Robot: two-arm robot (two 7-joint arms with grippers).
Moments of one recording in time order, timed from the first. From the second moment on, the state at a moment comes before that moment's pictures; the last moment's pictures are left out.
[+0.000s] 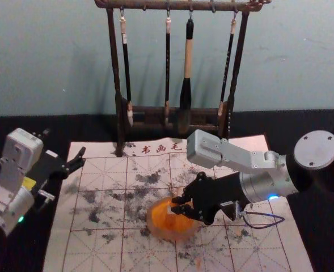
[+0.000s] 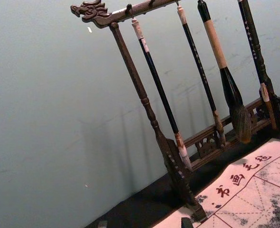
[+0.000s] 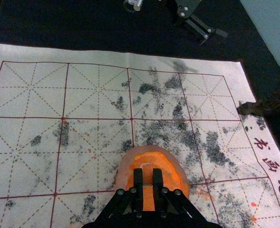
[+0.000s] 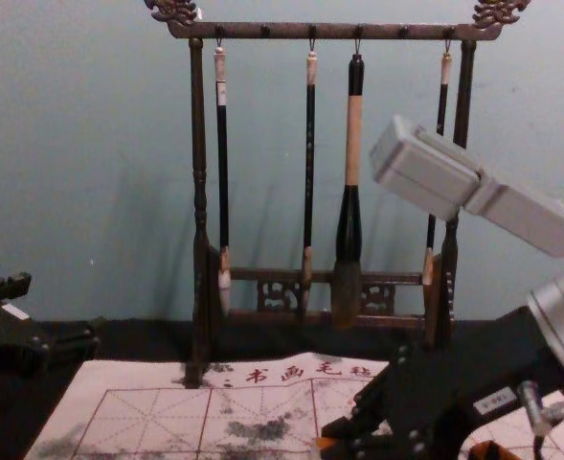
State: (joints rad) left arm -0.20 0.60 0.45 -1.41 -0.25 -0.12 0.03; right arm 0.69 0.57 -0.87 -1.42 0.18 0.27 0.89
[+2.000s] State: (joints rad) left arm -0.20 0.60 0.45 -1.41 -0.25 -0.12 0.03; right arm 0.68 0.62 -0.88 -1.49 0.19 0.32 0.90
